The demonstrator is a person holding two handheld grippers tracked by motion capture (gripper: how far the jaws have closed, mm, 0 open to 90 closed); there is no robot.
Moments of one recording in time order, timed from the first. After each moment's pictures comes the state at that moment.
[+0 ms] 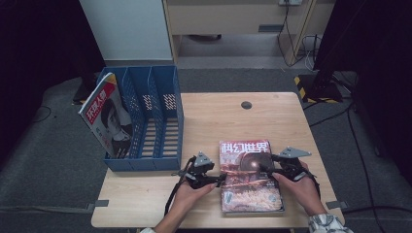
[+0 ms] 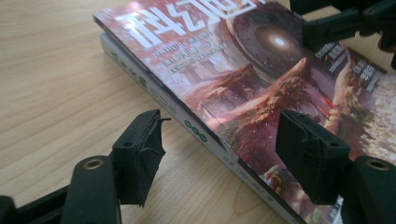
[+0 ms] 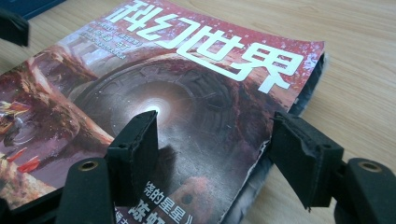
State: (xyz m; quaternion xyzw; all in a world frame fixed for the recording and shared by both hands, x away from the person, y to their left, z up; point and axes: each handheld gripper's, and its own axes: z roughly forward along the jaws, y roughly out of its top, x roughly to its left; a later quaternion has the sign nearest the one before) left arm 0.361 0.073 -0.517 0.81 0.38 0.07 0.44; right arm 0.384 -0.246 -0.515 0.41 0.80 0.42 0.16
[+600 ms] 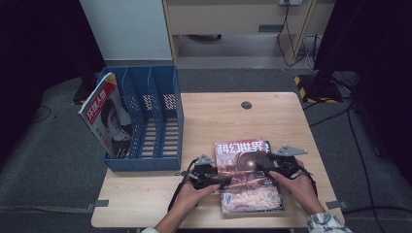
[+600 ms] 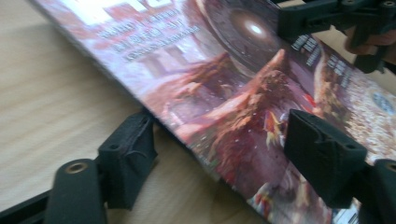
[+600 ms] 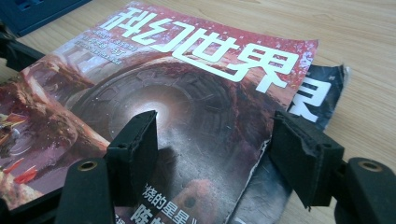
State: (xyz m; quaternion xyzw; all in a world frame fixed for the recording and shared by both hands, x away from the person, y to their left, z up) left arm 0.368 0.070 -0.533 0.79 0.39 -0.02 0.47; right arm 0.390 -0.238 -0.518 0.40 0.80 0.43 0.15
